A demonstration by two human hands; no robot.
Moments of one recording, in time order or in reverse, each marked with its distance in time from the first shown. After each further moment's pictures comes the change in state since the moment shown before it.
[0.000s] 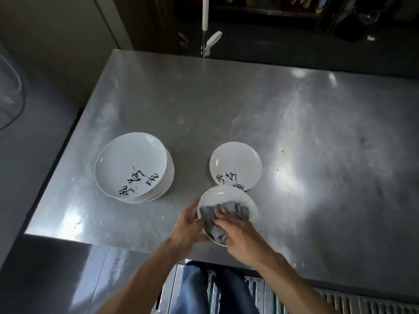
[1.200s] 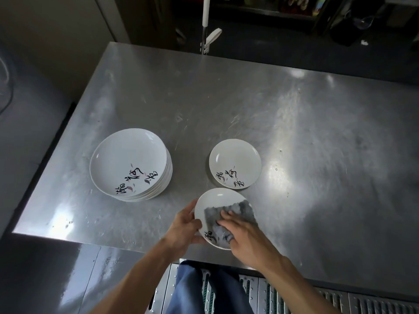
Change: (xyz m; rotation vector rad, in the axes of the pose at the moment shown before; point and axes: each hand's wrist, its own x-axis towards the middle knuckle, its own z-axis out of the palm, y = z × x) left_hand 0.003 -0.003 -0.016 0.088 -0.083 -0.018; right_hand -0.012 0.010 -0.001 -0.039 0.011 0.068
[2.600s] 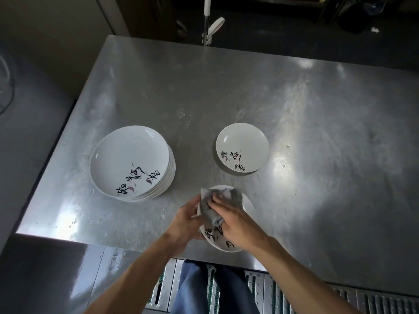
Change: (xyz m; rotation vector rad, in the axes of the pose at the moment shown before) left_hand 0.003 0.017 -0.003 0.106 0.042 0.016; right_hand 0.059 -0.002 0.020 0.104 0.017 -0.099
